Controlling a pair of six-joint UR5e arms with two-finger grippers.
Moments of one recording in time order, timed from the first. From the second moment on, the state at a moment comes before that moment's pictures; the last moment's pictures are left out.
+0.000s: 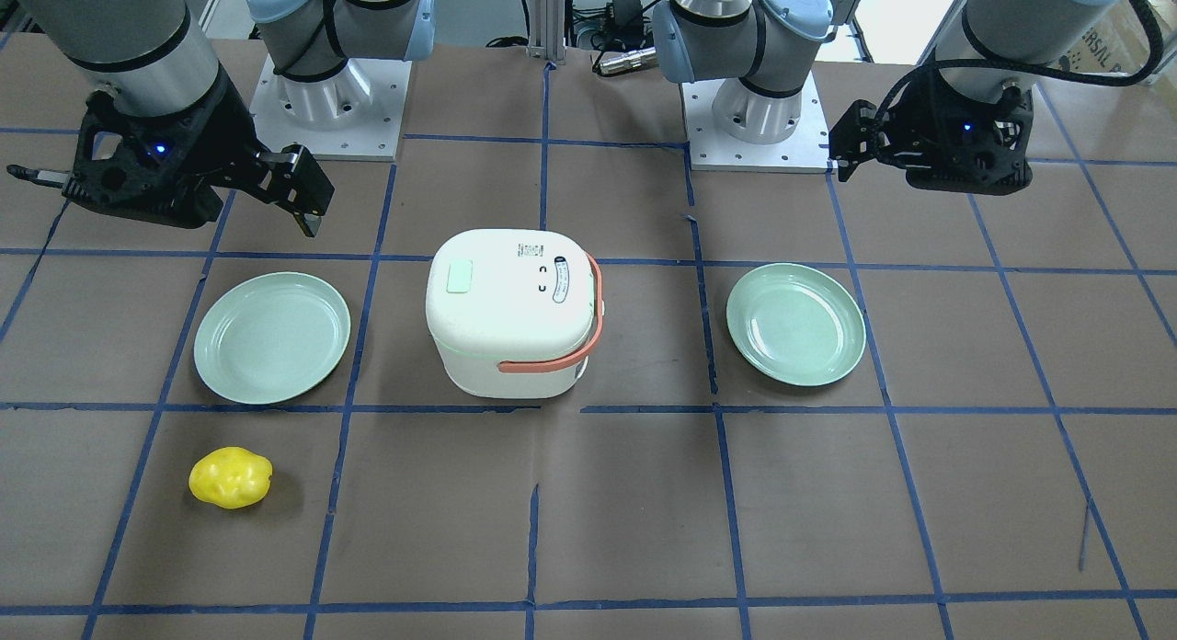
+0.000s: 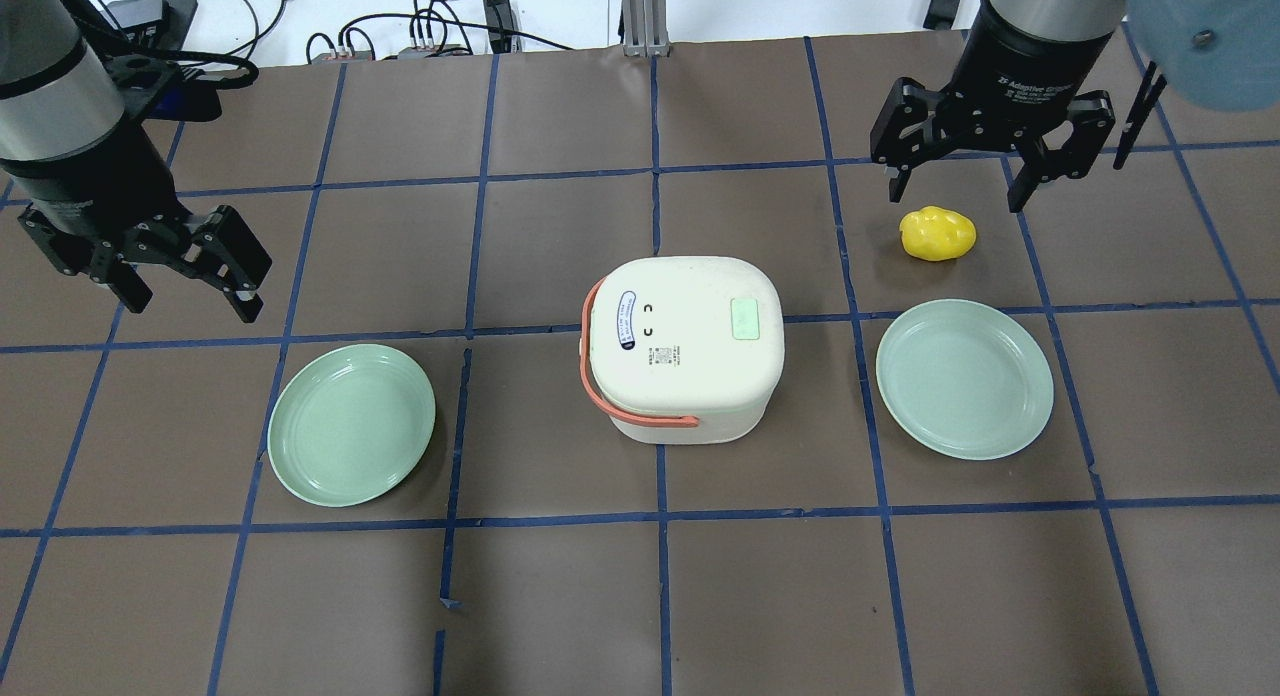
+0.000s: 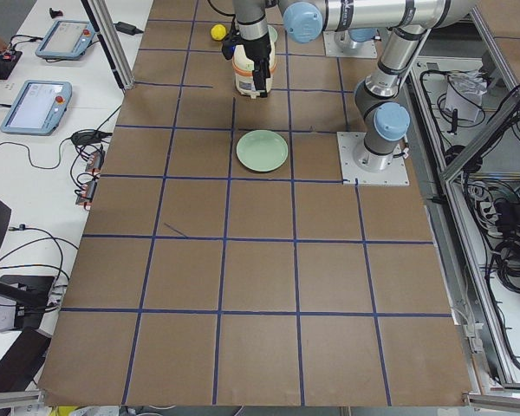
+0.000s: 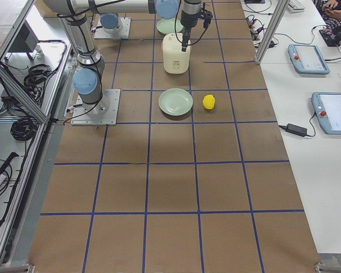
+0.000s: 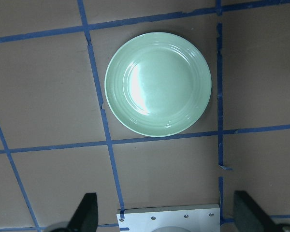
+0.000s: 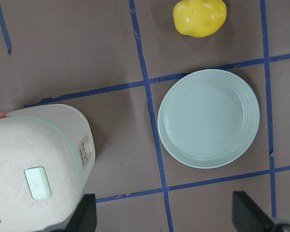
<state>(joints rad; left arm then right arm) -1.38 -1.52 -1.61 -1.78 1.69 0.28 1.56 -1.52 1.50 -1.49 -1.57 0.15</state>
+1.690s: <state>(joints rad) -1.38 -1.52 -1.61 -1.78 1.69 0.28 1.61 -1.52 1.51 -1.49 -1.55 0.18</state>
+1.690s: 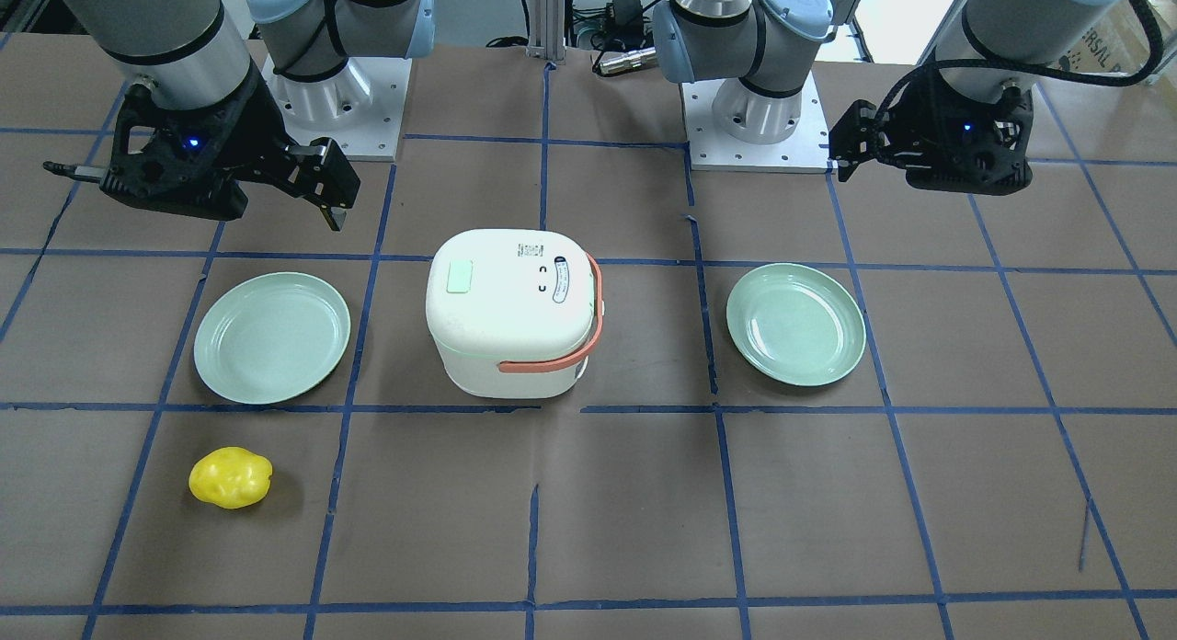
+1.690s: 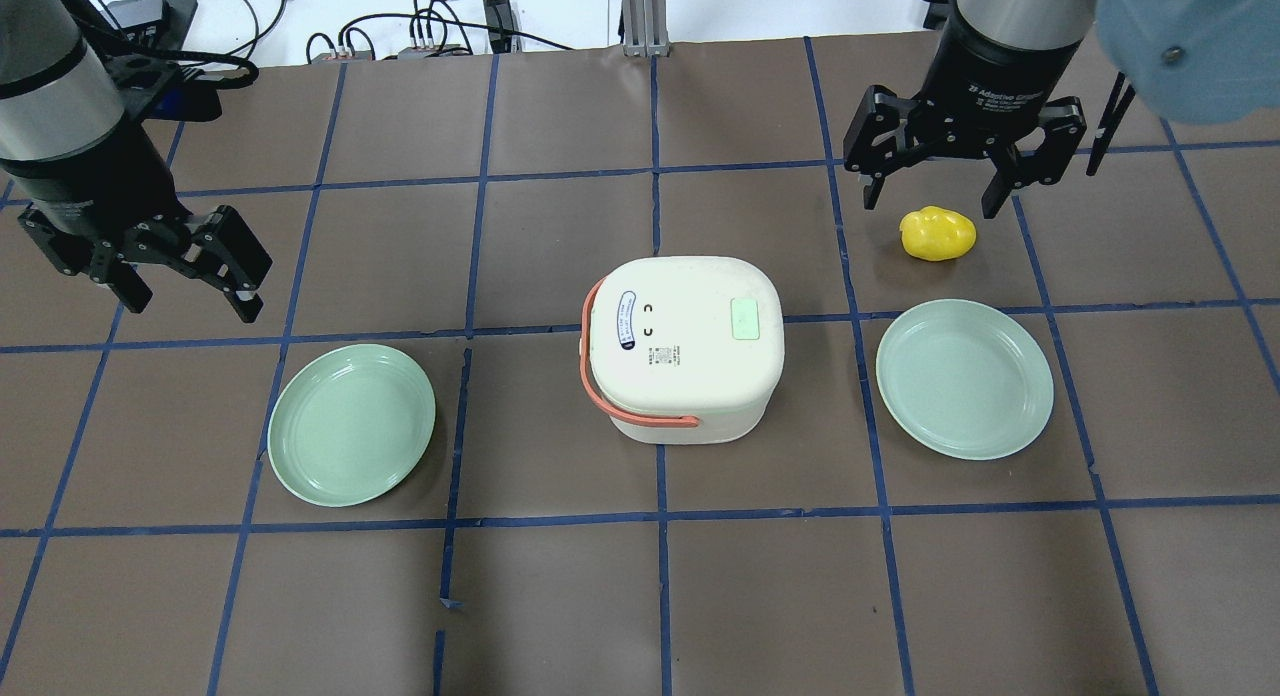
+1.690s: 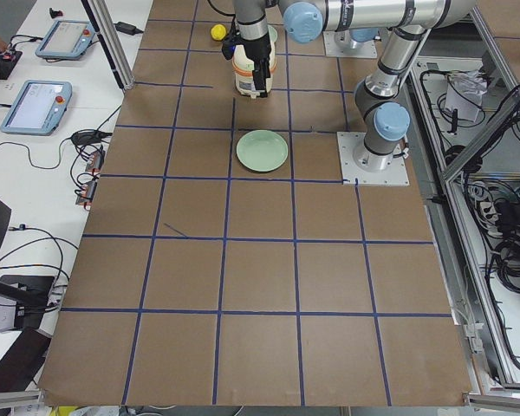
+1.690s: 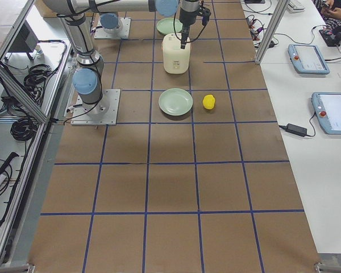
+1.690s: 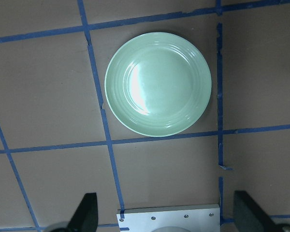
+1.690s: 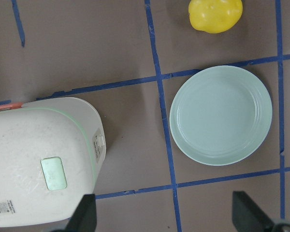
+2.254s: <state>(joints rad) -1.38 -1.52 -1.61 -1.78 1.69 0.28 1.70 -1.50 1.51 -1.53 -1.56 0.25</state>
